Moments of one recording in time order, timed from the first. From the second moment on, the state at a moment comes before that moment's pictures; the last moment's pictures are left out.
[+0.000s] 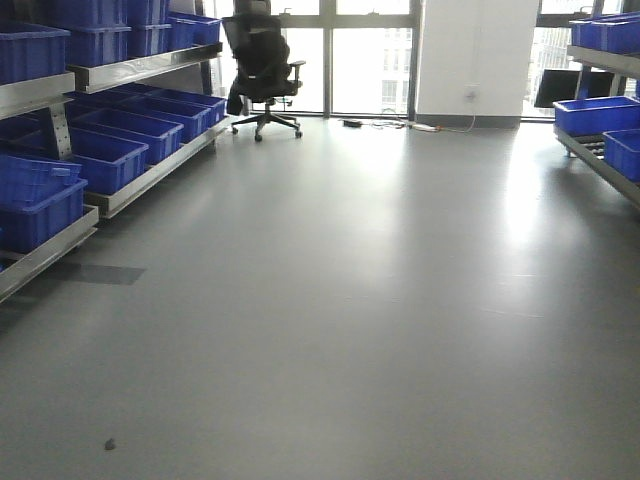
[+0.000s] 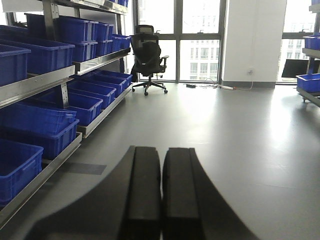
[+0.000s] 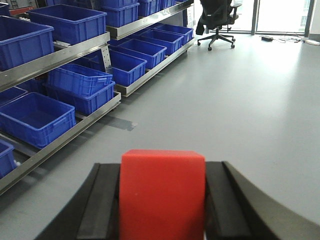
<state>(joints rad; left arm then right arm) -0.05 -0.01 0.01 0.00 0.00 -0.03 0.33 0.69 -0.73 0.08 0.21 0.05</state>
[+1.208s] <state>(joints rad) -0.05 -0.01 0.01 0.00 0.00 -0.03 0.33 0.69 -0.73 0.08 0.21 0.05</state>
